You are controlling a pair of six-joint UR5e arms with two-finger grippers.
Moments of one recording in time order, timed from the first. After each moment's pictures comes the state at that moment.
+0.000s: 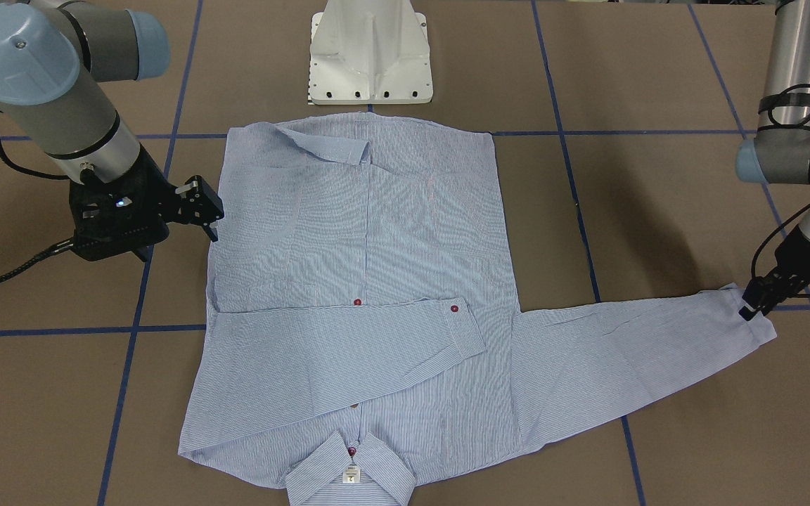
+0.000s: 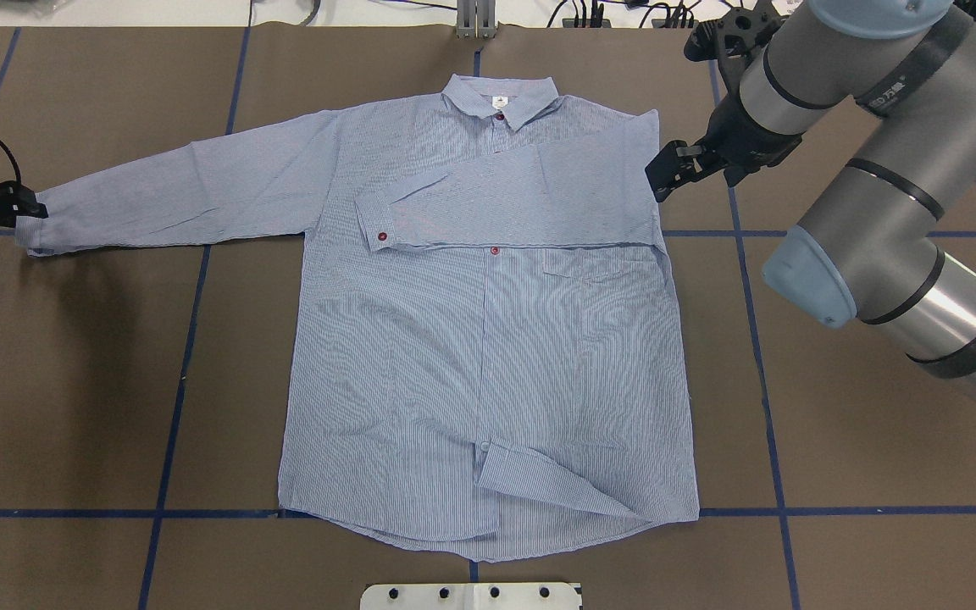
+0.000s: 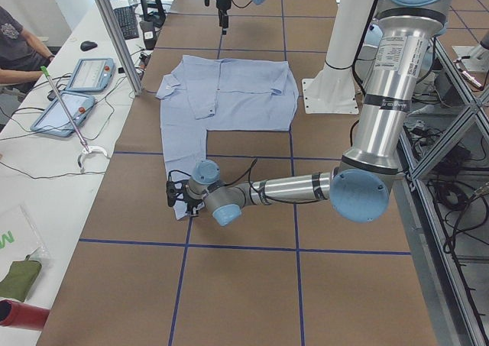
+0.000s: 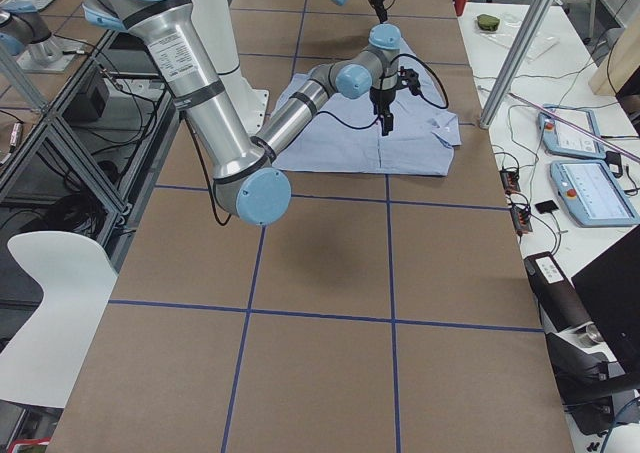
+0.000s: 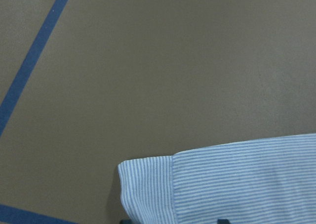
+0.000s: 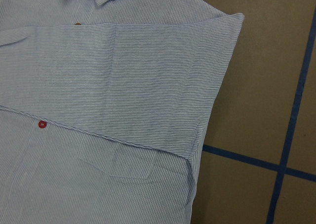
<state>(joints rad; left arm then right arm) -1.10 -1.75 -1.14 -2.66 -2.06 -1.13 0.90 -1.05 1.82 -1.63 2.13 0.67</state>
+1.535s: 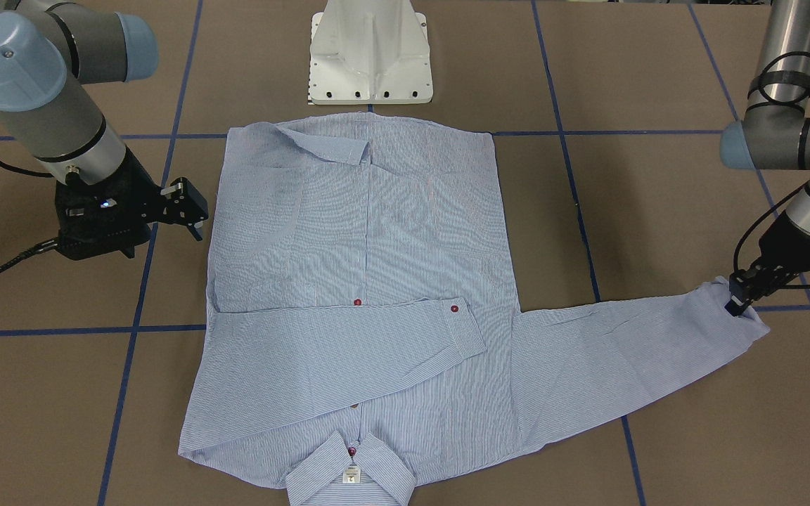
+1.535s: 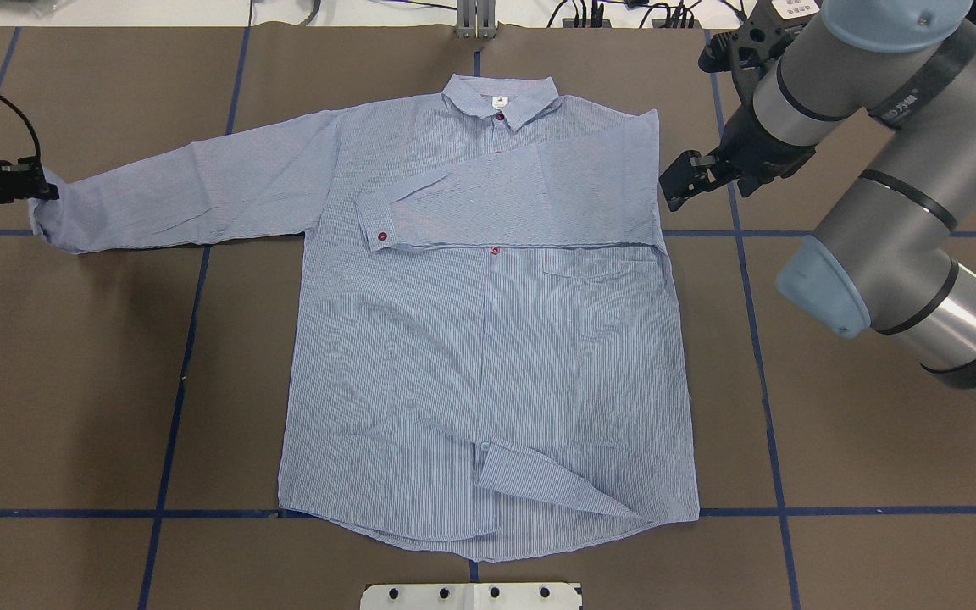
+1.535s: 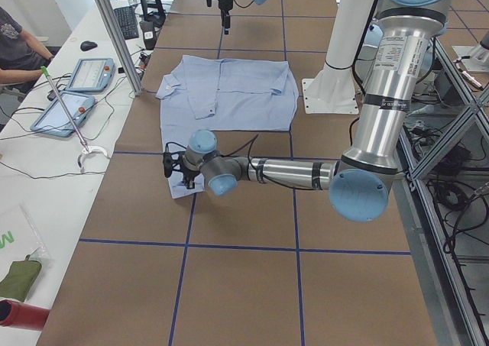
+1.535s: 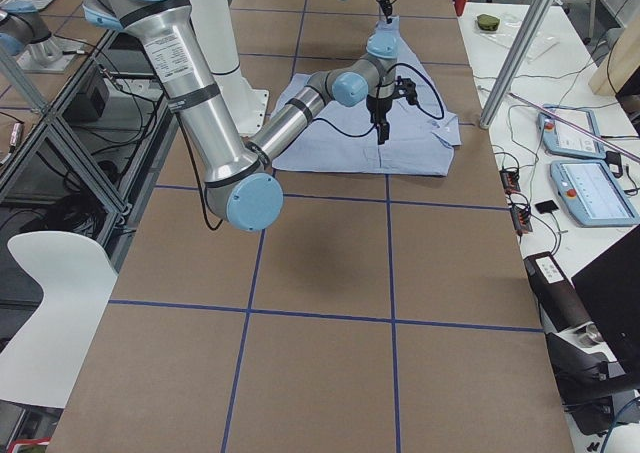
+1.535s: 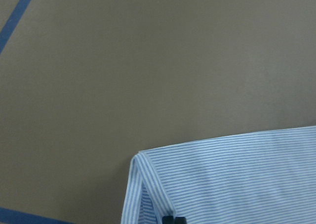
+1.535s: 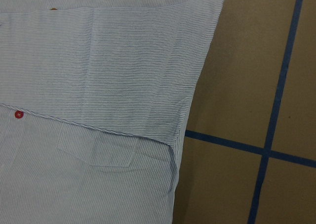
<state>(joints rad) -1.10 -1.78 -1.46 -2.34 -2.09 -1.14 0.90 -1.13 1.86 -1.62 2.13 0.68</state>
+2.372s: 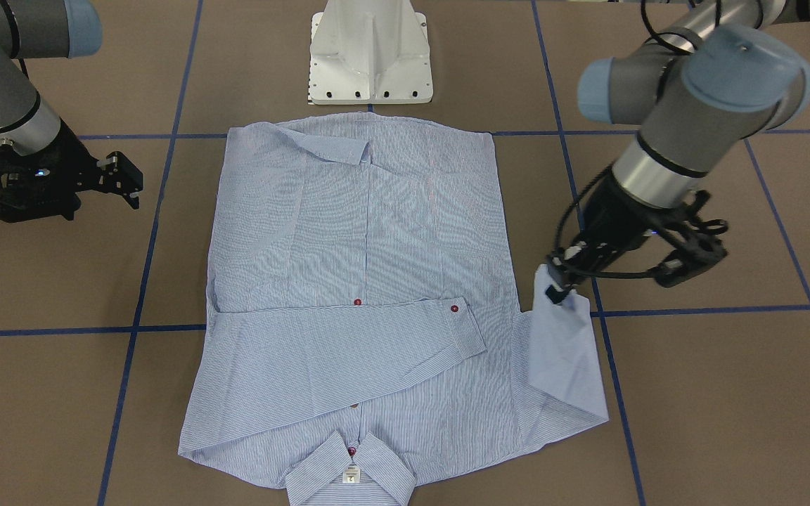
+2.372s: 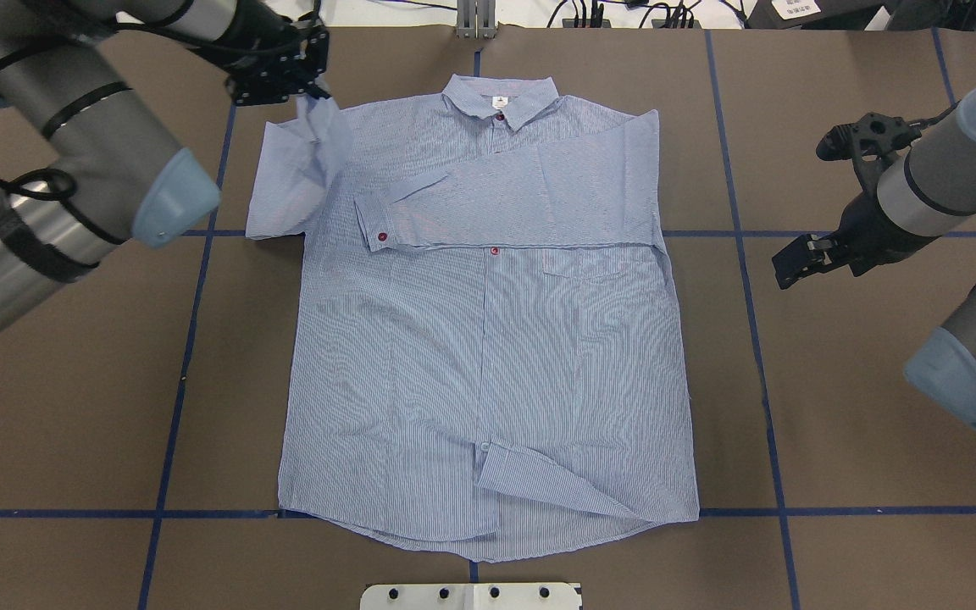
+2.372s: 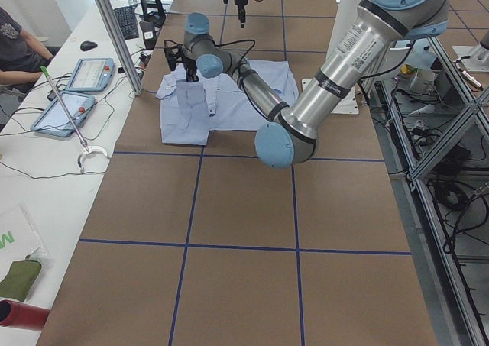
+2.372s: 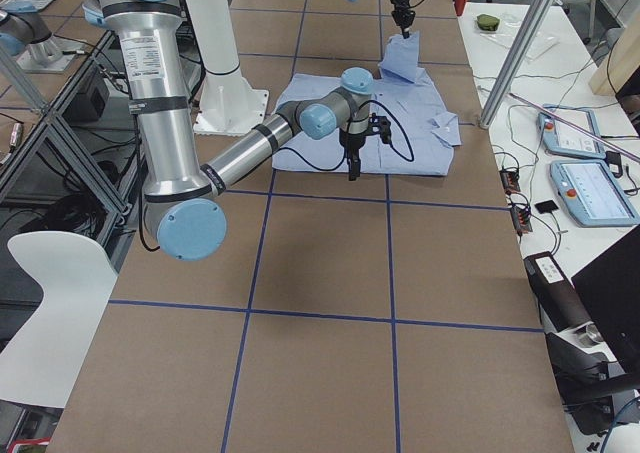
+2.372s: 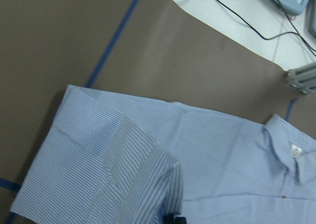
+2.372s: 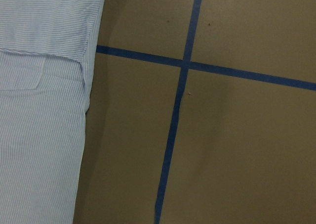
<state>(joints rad) -0.93 -2.34 -1.55 -1.89 -2.10 -1.60 0.91 -1.42 2.01 -1.61 2.13 0.67</state>
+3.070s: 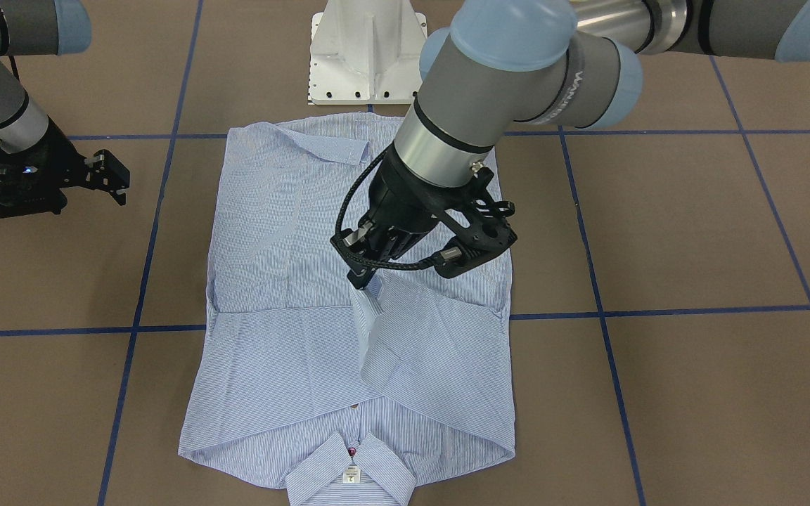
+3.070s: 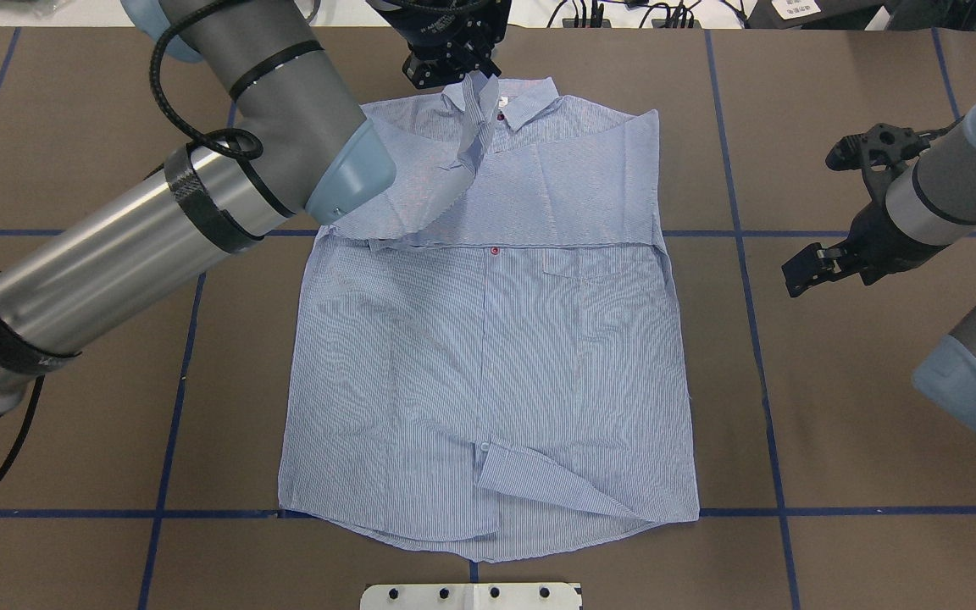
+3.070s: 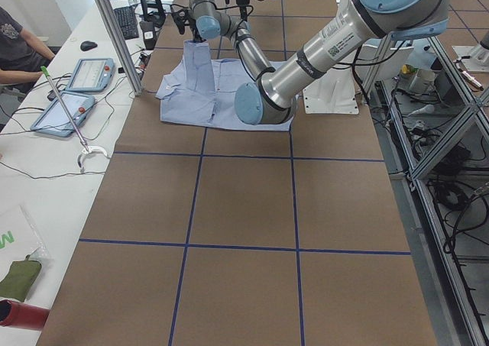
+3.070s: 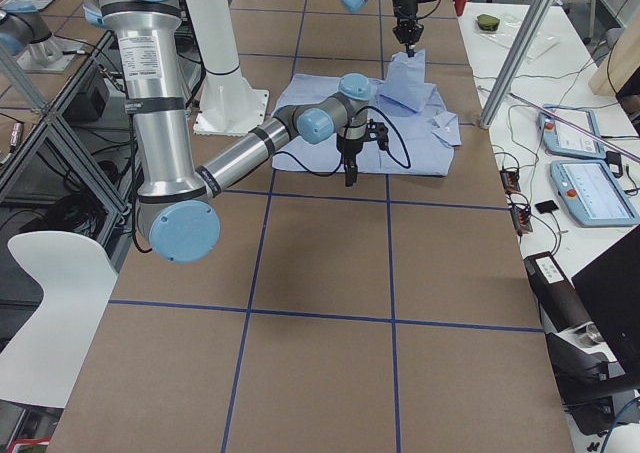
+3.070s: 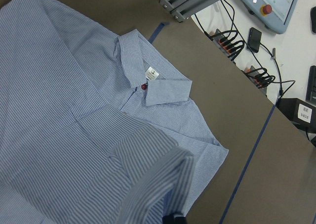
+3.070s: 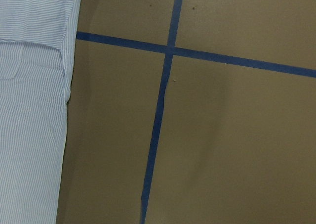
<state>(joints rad) -0.83 -2.59 -1.40 -1.90 -2.09 -1.81 0.90 -1.44 2.01 -1.61 2.13 0.68</state>
